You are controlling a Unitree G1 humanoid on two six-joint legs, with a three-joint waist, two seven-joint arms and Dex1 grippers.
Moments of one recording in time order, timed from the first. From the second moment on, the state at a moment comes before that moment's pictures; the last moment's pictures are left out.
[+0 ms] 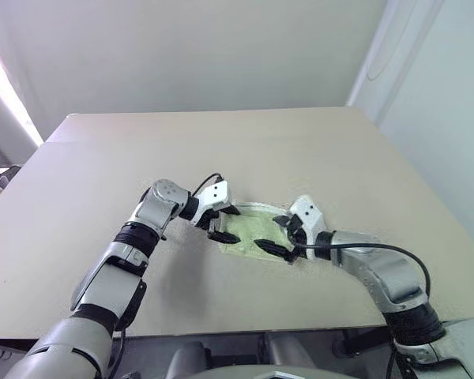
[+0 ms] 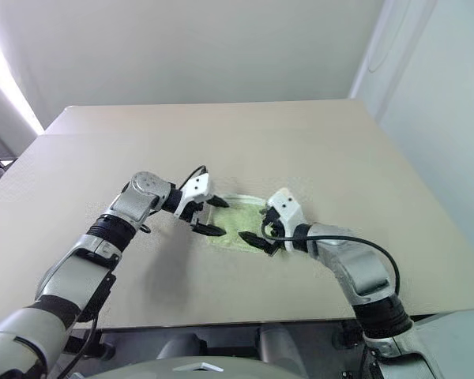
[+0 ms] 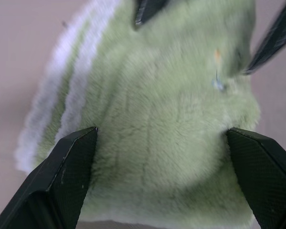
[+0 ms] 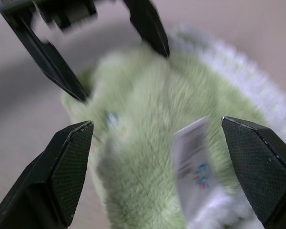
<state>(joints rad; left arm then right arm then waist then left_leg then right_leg) -0.83 0.35 -0.32 0.76 -0.02 0.06 -1.36 -0.23 -0.49 0.12 -0.31 0.41 0.79 0.65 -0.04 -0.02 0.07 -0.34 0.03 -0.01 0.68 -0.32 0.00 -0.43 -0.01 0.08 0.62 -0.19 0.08</state>
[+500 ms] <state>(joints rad) -0.73 0.64 -0.28 0.38 -0.14 0.24 -1.58 -0.27 -0.73 0.34 -0.56 0.25 0.73 0.72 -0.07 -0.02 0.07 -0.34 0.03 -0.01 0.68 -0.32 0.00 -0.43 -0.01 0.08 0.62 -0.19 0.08</state>
